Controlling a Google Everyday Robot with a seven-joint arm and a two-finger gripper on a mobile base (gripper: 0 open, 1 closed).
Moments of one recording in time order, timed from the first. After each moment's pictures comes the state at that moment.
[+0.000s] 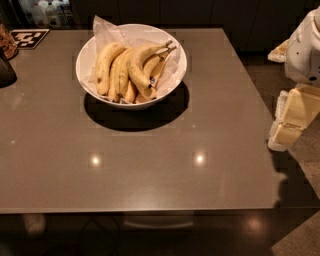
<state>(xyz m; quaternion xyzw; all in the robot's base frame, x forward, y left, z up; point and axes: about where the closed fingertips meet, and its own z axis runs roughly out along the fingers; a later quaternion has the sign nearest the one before) 0.444 -0.210 0.975 -0.61 0.78 -0.06 0.16</state>
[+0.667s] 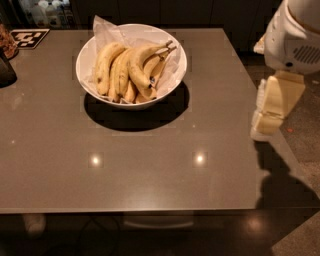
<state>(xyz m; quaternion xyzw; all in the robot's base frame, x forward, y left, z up) 0.451 -0.185 0.987 -0.61 0.78 -0.06 0.14</state>
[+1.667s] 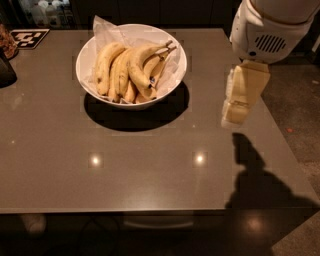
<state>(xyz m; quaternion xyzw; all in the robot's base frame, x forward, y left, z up) 0.469 -0.137 0.997 -0.62 0.77 -0.07 0.15</state>
